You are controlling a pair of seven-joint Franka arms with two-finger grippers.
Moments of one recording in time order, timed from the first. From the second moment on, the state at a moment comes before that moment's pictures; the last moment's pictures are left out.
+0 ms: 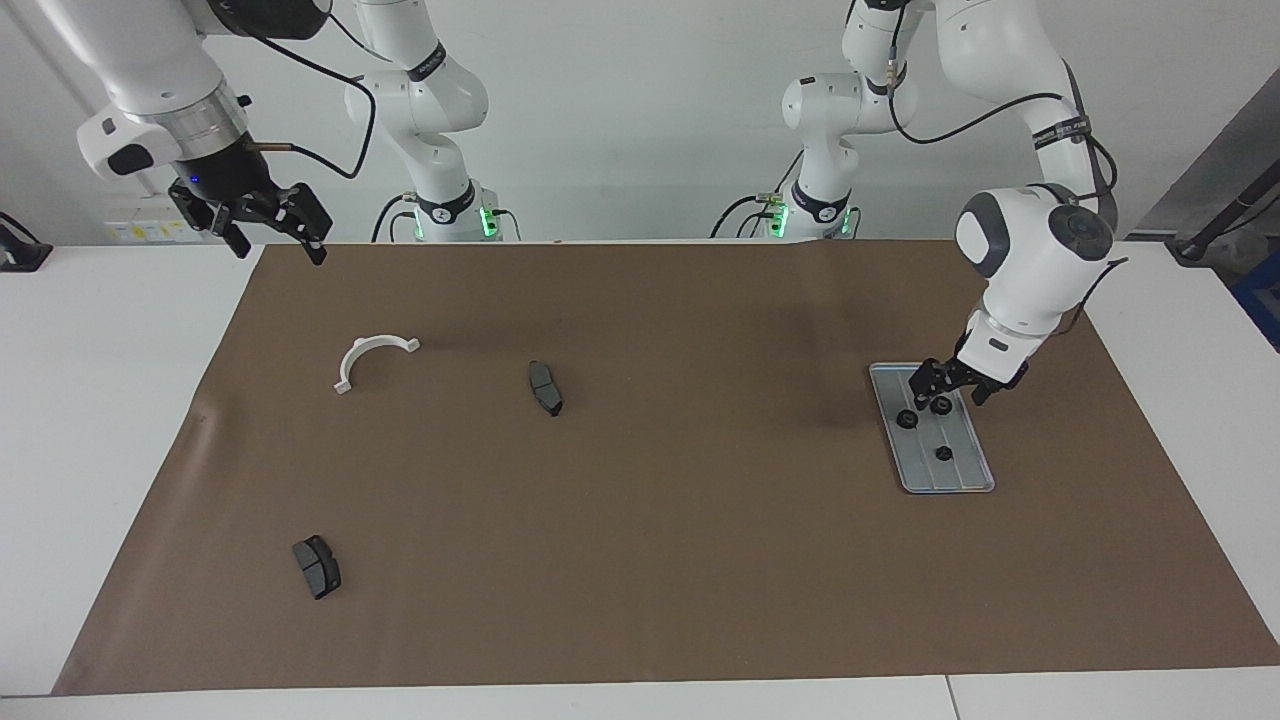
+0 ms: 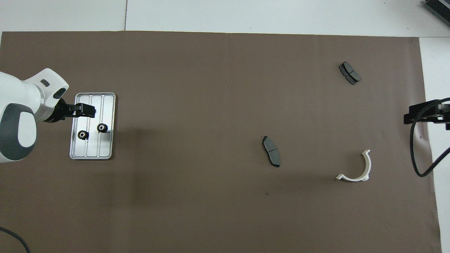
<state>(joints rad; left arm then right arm) -0.05 0.20 0.05 -2.01 -0.03 2.25 0.01 0.03 -0.06 -0.10 -1.60 0.00 1.53 0.10</state>
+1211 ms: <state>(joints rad) -0.06 0.29 0.04 -2.05 -0.03 2.35 0.00 0.03 -0.06 -0.10 -1.61 0.00 1.53 0.10</state>
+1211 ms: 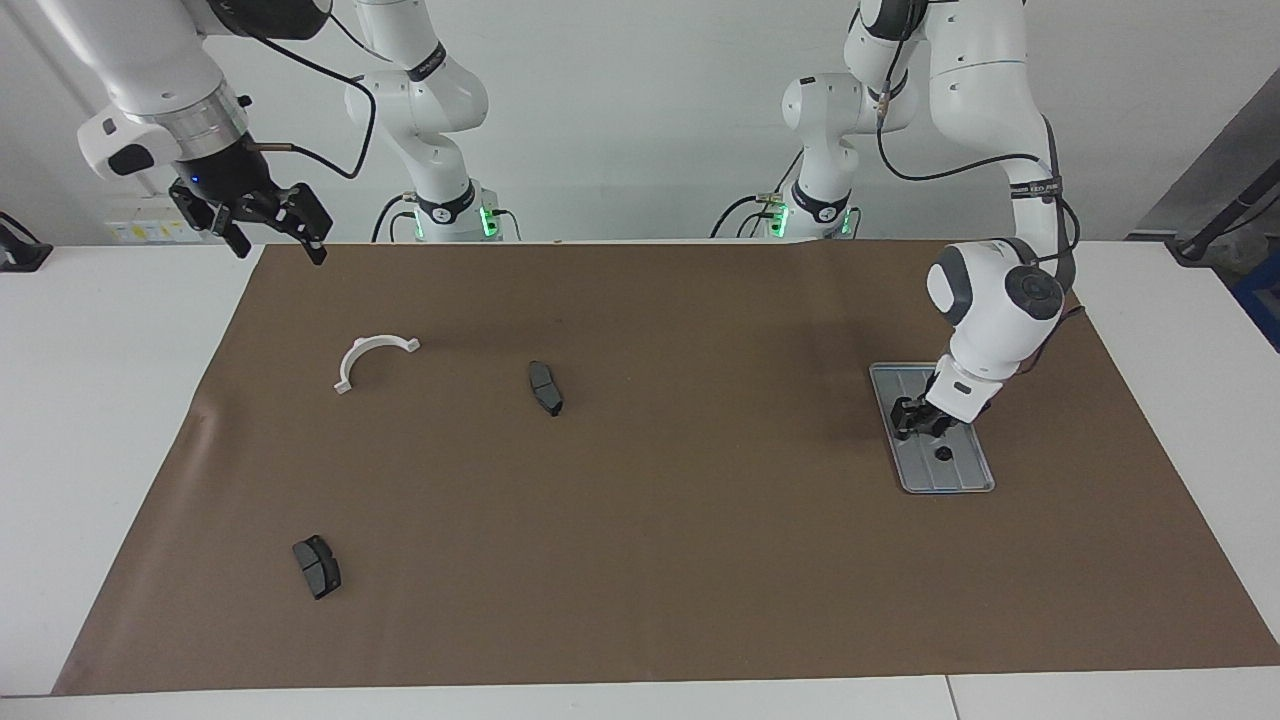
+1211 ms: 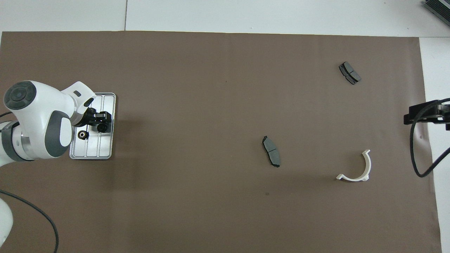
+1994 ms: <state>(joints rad) -0.06 0.28 0.04 -2.05 -0.03 2.26 -0.01 0.03 -0.06 -0.10 -1.61 0.00 1.53 0.10</state>
